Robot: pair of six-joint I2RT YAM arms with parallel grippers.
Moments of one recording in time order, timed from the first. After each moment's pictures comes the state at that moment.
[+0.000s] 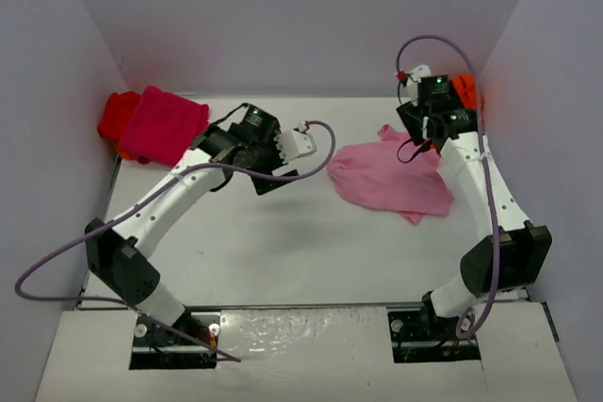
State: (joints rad) left arm -0.65 1.58 1.60 -0.94 0.04 0.65; right arm 0.15 1.53 1.52 -0.71 0.45 -0.42
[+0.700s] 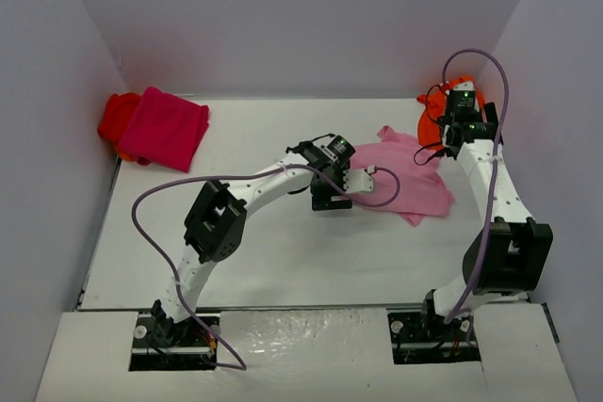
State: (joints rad) left arm -0.85 2.17 1.91 -0.88 0.07 0.75; right arm -0.04 1.53 1.36 -0.60 0.62 -0.33
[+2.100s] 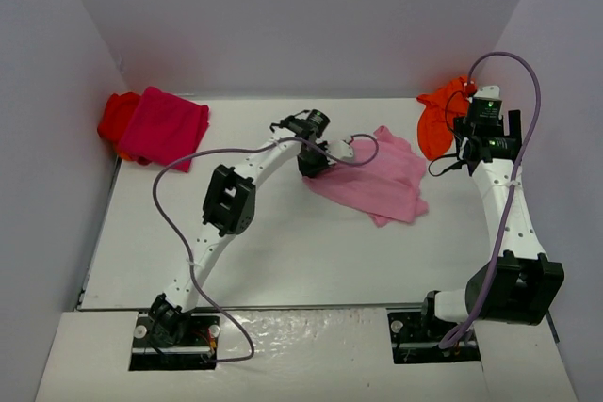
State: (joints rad) left arm -0.60 2.55 2.39 -1.06 0.29 0.77; right arm -0.12 1.35 1.27 -0.59 0.54 -0.27
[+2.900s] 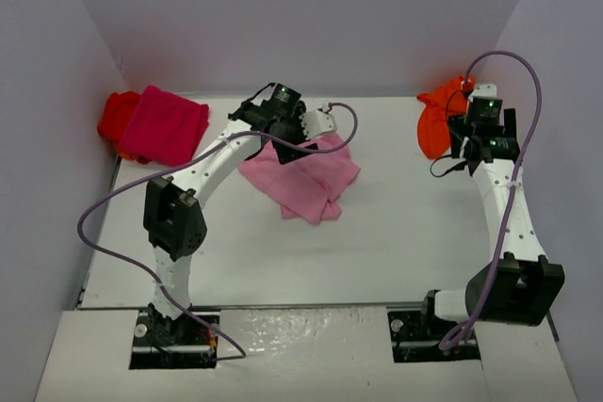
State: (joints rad) left arm -0.59 1.97 1.93 -0.85 0.10 0.76; right arm -0.12 1.34 1.27 -0.59 0.44 -0.26
